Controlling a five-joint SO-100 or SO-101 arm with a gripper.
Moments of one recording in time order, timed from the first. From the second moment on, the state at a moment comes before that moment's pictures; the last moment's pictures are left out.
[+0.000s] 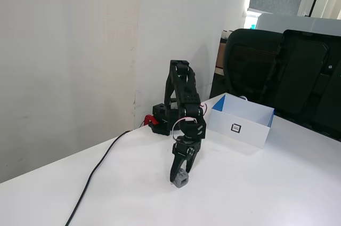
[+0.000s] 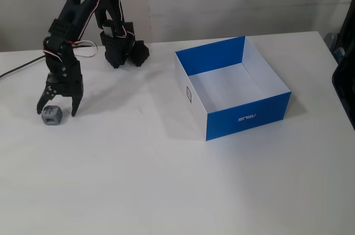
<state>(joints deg) -36.2 88.2 112.1 53.3 45.5</state>
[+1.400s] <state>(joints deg) -29.3 101.6 104.3 81.5 40.9</state>
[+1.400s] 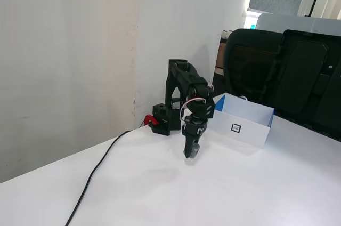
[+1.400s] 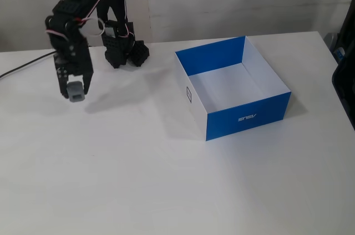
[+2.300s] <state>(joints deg) 7.7 150.4 123.7 80.8 31.1</state>
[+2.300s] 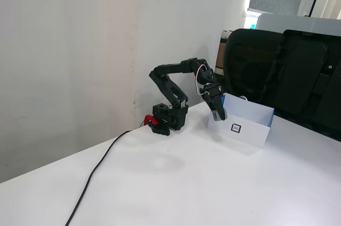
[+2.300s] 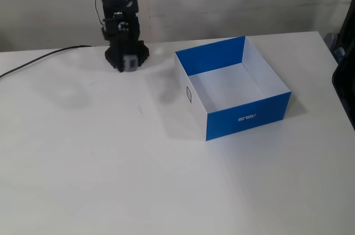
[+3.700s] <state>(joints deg) 37.4 153.3 125.0 59.6 -32.5</state>
